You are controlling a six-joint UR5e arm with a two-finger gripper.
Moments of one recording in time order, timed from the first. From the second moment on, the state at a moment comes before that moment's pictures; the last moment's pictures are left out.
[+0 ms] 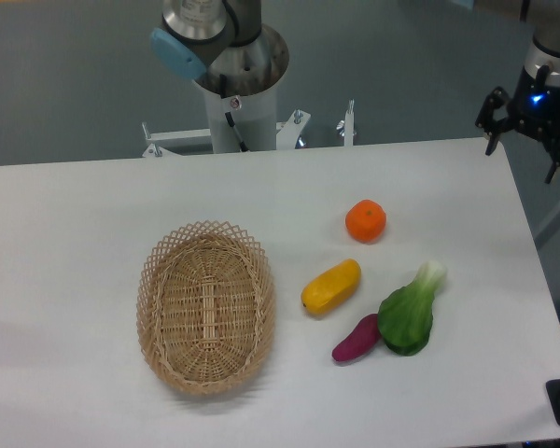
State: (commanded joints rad) arm 2.97 -1.83 -1.46 -1.26 1.43 1.71
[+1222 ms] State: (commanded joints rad) arm 2.89 -1.88 -1.62 -1.08 1.43 1.54
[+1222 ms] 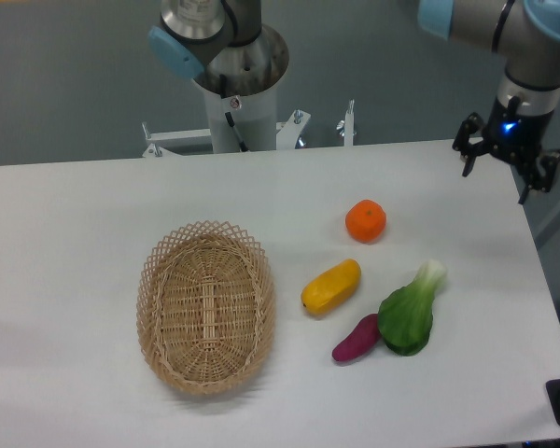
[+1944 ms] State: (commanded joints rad) arm 2.81 -2.07 -1.68 -0.86 1.44 1.51
